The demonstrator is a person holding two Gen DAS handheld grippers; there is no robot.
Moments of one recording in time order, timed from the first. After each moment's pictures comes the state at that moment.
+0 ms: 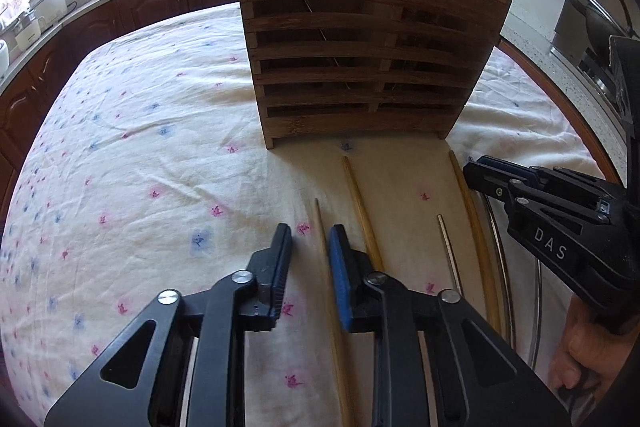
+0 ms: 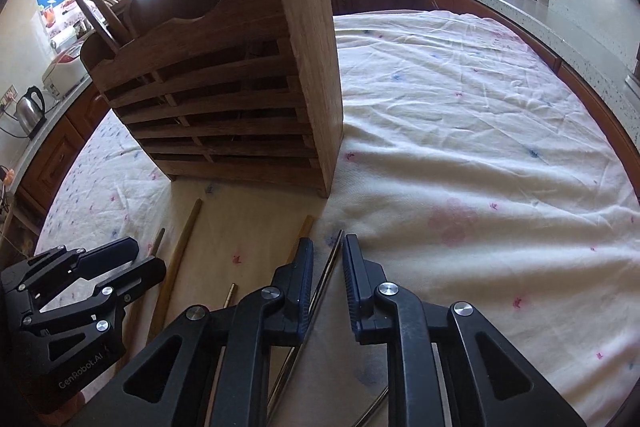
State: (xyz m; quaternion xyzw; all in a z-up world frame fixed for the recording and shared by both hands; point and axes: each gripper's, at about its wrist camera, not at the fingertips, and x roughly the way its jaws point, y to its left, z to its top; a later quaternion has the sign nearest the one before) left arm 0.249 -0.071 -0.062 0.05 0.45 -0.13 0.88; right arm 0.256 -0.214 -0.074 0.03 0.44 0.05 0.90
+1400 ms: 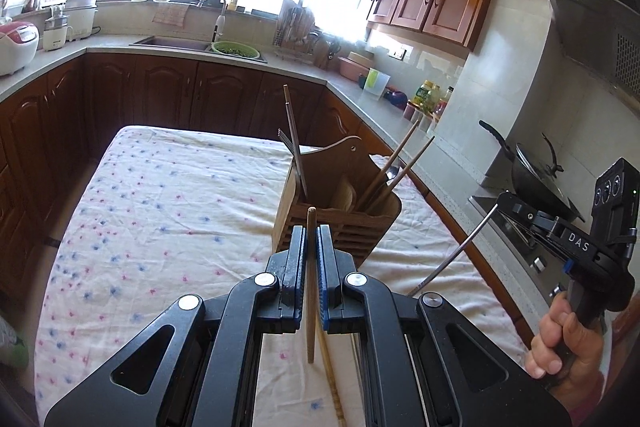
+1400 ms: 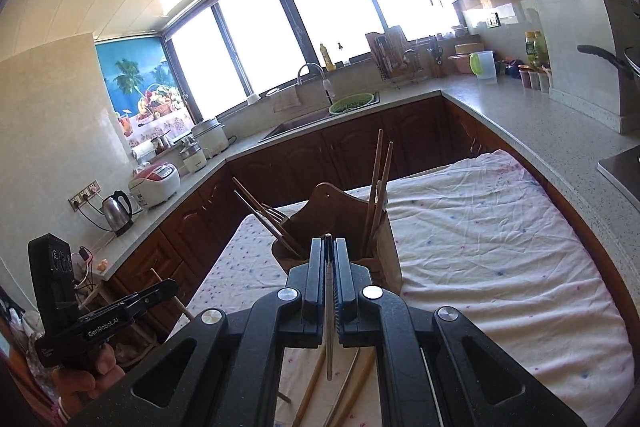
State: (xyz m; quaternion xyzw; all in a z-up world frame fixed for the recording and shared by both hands) left arm 0.167 0.029 0.102 -0.11 0.29 -0.18 0.93; right arm 0.157 -0.244 0.105 0.14 0.23 0.14 0.95
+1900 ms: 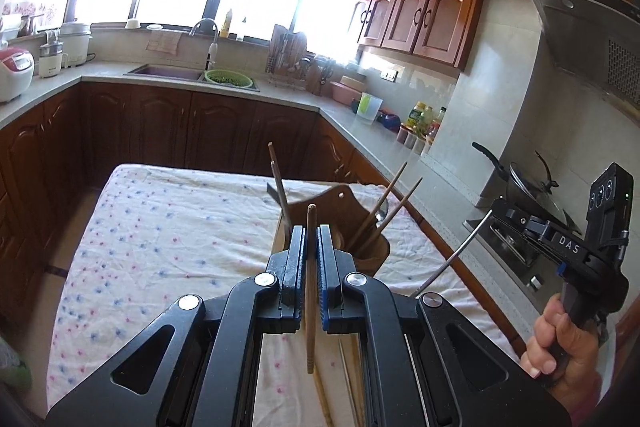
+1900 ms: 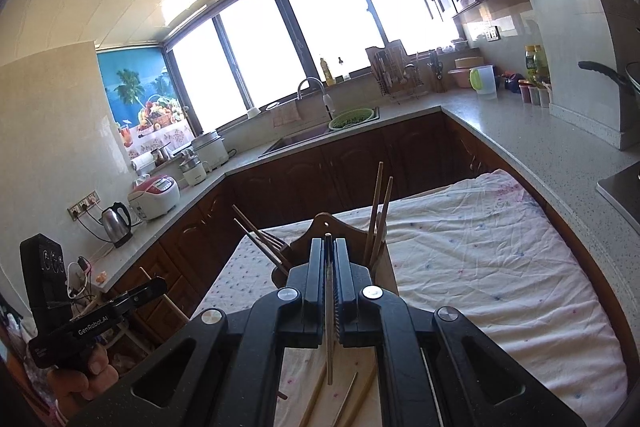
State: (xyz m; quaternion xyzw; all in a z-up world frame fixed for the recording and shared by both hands) left arm 0.178 0.022 0.143 -0.10 0.23 -0.19 0.95; right arm 0.165 -0.250 0.126 0.14 0.20 0.13 0.96
